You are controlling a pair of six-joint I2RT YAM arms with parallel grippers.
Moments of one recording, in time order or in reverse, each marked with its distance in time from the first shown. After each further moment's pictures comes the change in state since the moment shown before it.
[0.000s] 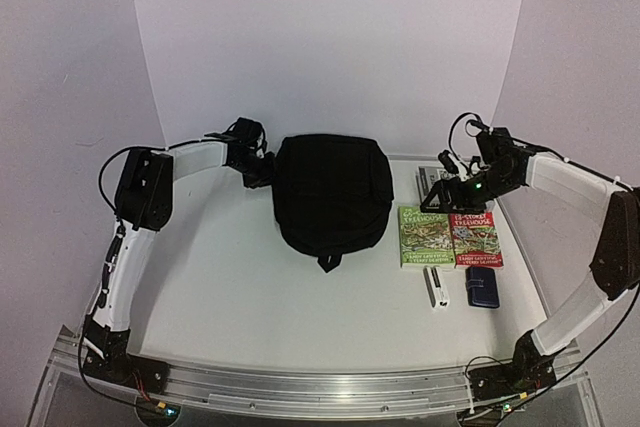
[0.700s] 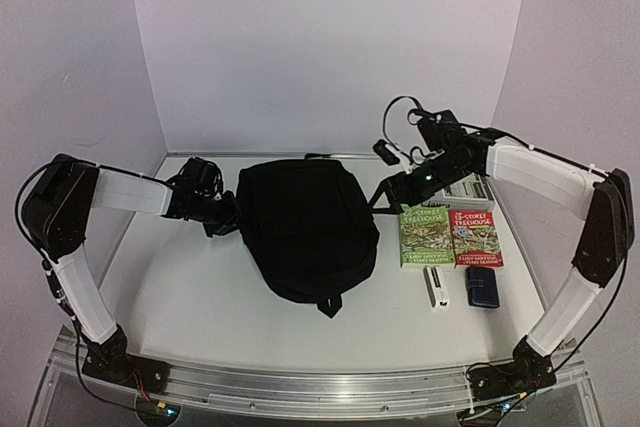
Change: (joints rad) left arm -0.019 -0.718 -1.128 0.442 -0.025 -0.285; right arm 0.326 0.135 0.222 0.003 -0.003 -0.049
